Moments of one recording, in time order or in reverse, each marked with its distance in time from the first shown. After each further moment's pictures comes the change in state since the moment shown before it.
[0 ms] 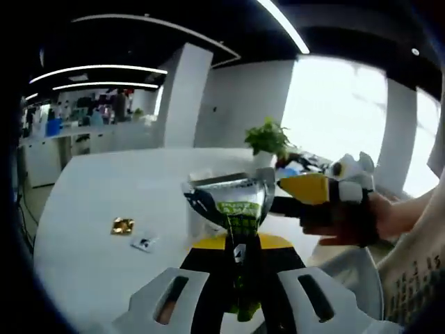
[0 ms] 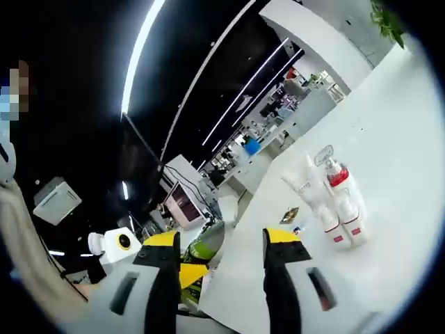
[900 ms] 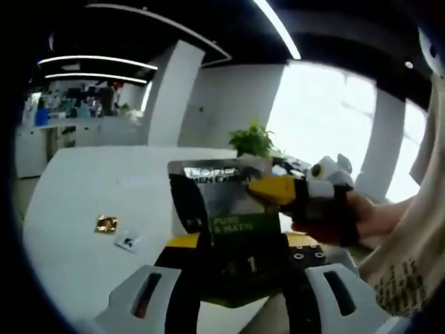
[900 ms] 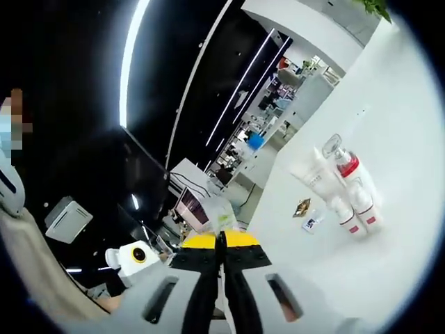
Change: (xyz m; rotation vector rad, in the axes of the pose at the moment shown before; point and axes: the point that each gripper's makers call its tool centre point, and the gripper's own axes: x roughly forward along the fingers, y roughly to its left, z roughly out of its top) left arm -0.008 -0.001 0.008 -0.076 -0.012 -0.103; right arm 0.002 0.013 0.007 0.095 0.046 0.050
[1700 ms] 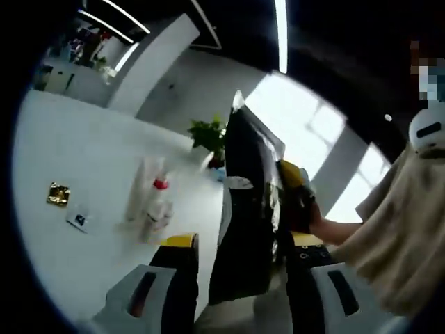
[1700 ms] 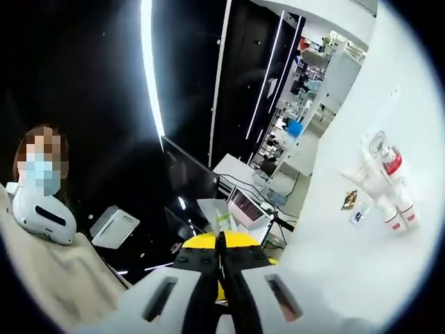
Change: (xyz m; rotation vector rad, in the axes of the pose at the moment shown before) left arm -0.007 -0.028 0.010 -0.263 0.076 -0.372; right arm -0.006 0.059 0.026 0.106 0.039 0.278
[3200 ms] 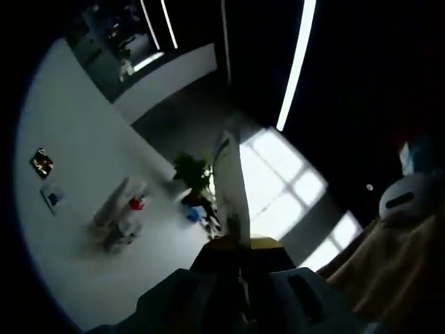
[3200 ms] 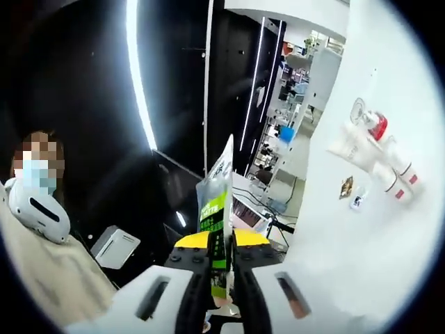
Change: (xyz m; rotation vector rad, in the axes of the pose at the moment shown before) left arm -0.013 -0.018 0.050 -0.278 -0.305 -0.114; right arm -0.001 -0.015 -0.019 0.069 -0.154 -0.012
